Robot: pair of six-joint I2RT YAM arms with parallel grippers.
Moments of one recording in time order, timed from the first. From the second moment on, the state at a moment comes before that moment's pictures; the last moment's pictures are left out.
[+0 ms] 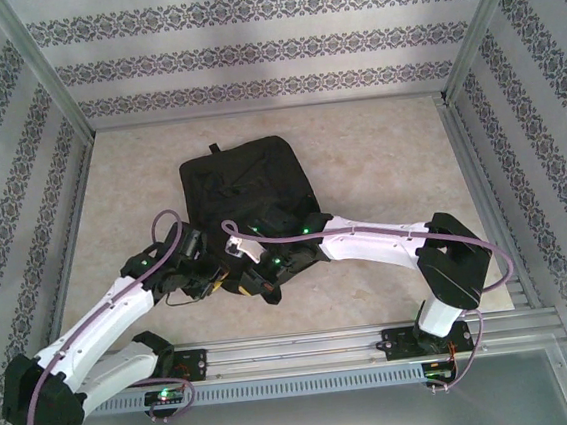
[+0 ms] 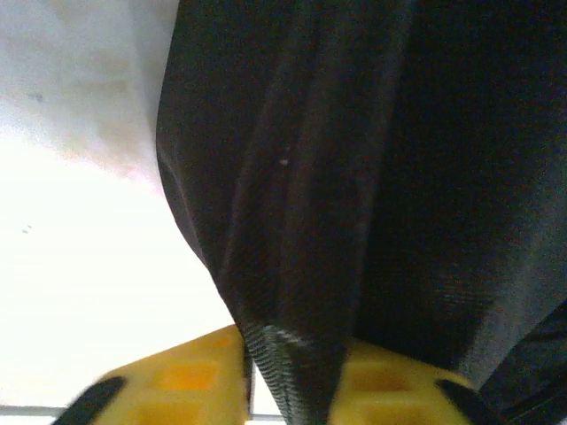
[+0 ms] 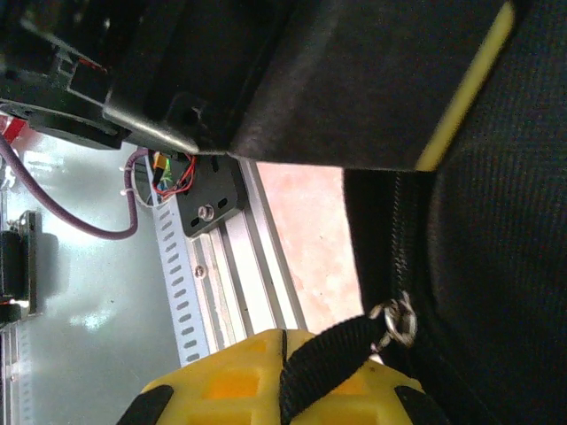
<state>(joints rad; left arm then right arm) -0.50 0.98 0.66 -0.78 0.21 -1.28 1.01 1.67 1.14 -0.43 -0.65 0.23</state>
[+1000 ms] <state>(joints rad) -0.22 0.94 0.73 -1.01 0.13 -0.92 0.79 1.44 0.95 -0.63 -0.60 0.16</state>
